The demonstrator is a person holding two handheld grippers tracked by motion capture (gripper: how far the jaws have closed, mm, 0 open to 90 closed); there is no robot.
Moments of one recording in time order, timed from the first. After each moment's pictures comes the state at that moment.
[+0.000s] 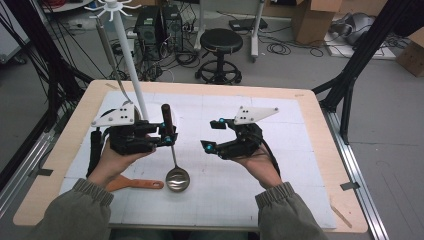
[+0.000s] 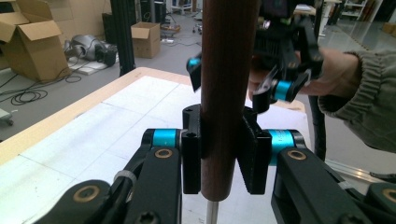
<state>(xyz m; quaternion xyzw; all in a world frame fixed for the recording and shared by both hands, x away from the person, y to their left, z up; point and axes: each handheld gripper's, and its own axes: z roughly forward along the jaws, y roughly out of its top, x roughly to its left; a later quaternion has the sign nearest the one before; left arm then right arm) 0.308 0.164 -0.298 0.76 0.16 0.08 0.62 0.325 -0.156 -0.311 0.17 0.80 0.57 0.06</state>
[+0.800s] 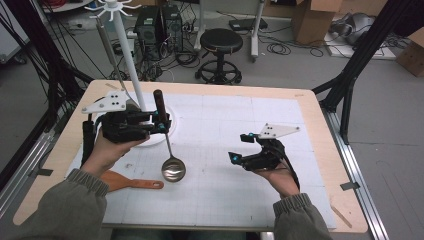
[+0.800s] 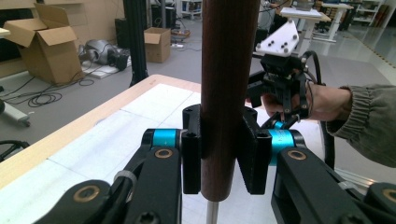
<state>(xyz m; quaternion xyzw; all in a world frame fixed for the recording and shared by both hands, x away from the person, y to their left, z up) 0.323 0.179 -0.280 0.75 0.17 0.09 0.63 0.320 -0.222 -0.366 0.27 0.80 0.53 0.09</state>
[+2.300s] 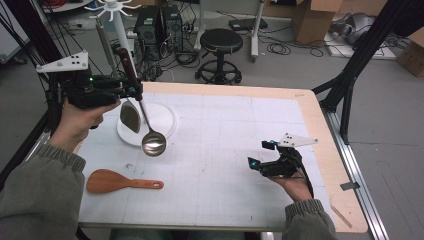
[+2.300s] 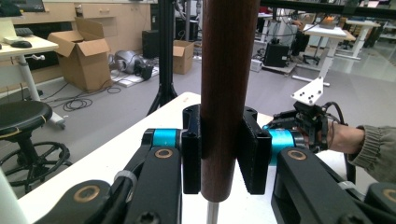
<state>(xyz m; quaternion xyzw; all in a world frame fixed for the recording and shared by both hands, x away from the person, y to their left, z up) 0.360 0.238 -0.223 0.73 0.20 0.12 0.64 0.313 -0.274 -0.399 0.33 0.78 0.51 0.12</state>
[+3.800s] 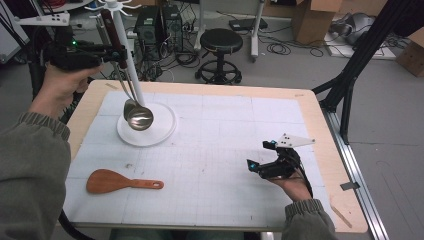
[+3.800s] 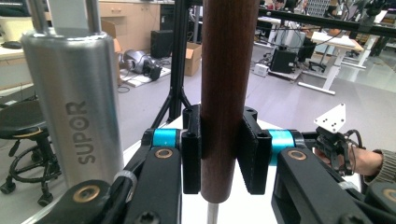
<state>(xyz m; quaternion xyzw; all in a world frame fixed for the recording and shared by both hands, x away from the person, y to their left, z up) 0.415 0.274 -0.181 0.73 0.23 0.11 0.64 0.313 -0.270 -0.402 0.33 0.79 0.50 0.12</state>
